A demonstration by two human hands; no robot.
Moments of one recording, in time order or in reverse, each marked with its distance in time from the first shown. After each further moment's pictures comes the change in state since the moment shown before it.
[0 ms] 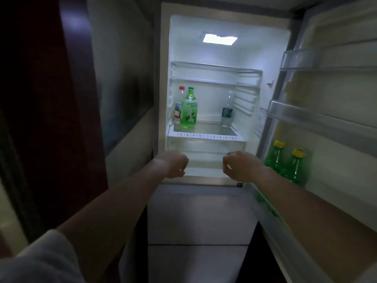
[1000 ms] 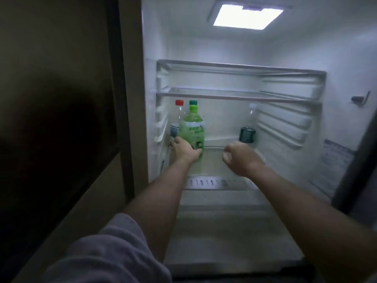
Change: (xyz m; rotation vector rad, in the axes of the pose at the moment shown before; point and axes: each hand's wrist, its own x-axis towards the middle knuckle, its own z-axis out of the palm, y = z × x) left_hand 0.384 -0.131 0.029 -0.926 0.452 -0.661; right_hand 0.326 0.125 0.087 0.247 0.186 0.324
